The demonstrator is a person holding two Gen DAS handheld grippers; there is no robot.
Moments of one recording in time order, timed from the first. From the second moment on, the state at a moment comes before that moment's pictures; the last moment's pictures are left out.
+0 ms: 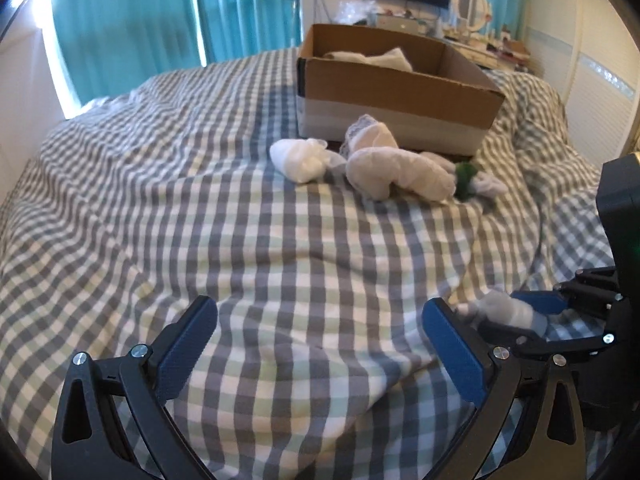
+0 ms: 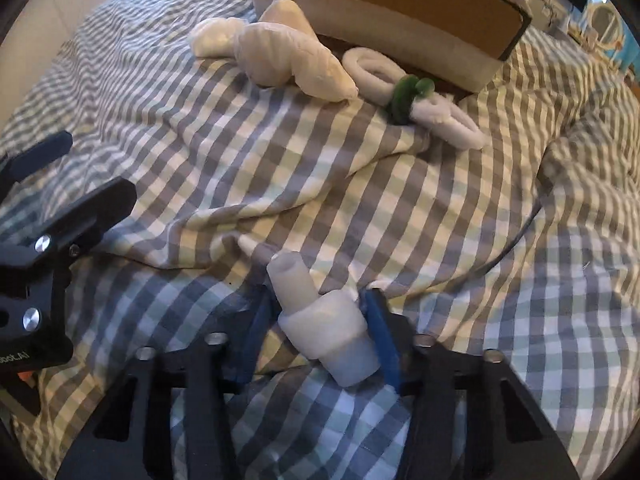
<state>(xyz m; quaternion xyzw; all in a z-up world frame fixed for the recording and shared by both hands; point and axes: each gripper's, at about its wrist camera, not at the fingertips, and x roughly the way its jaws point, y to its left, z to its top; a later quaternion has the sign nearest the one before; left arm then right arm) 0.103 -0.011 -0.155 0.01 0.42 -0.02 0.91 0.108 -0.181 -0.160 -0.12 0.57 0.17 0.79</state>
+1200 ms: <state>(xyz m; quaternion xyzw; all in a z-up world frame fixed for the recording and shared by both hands) 0.208 -0.065 -0.160 -0.03 0.41 -0.09 0.91 0.201 -0.231 -0.080 -0.07 0.44 0.16 0.88</state>
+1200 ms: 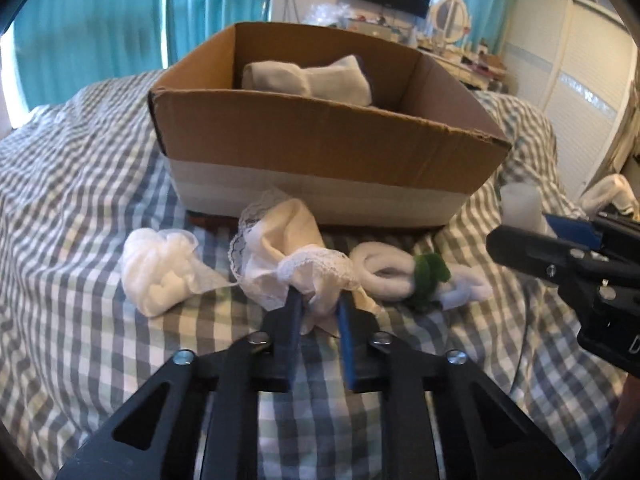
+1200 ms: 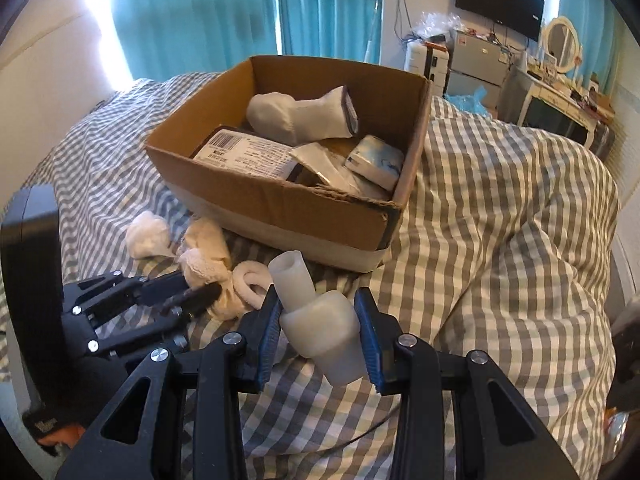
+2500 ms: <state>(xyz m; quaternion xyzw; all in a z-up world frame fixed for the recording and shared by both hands) 0.257 -0.048 -0.024 0.00 0.34 -0.15 0.93 0.237 -0.216 0.063 -0.03 0.34 0.18 0.92</state>
